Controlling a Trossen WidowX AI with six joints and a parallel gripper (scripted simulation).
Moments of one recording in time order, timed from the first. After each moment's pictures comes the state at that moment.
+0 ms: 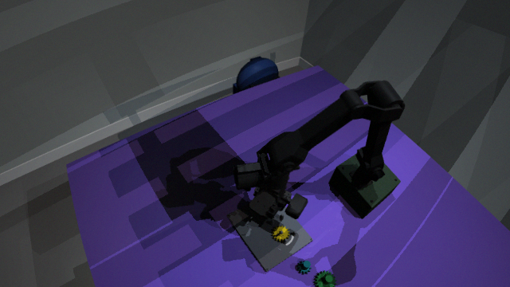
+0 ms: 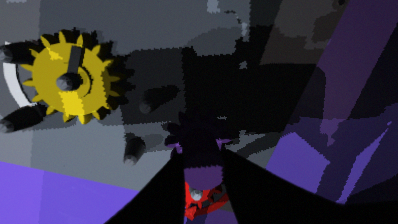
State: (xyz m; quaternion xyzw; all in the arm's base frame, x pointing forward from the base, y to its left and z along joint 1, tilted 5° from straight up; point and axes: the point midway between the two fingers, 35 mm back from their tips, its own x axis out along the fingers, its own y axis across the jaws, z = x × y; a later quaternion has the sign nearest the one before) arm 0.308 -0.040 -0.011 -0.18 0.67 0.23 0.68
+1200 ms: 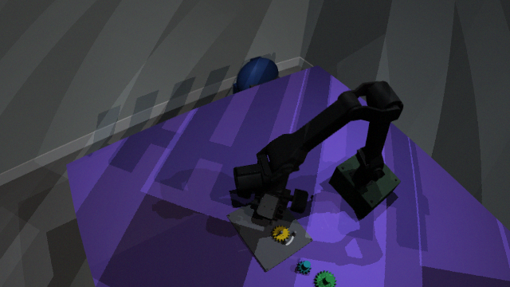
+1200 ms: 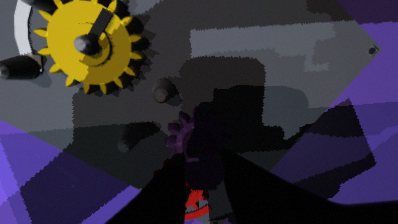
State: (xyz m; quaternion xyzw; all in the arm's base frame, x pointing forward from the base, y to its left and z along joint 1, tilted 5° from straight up) arm 0.307 -0.039 -0.018 -0.28 0.63 0.33 0.65
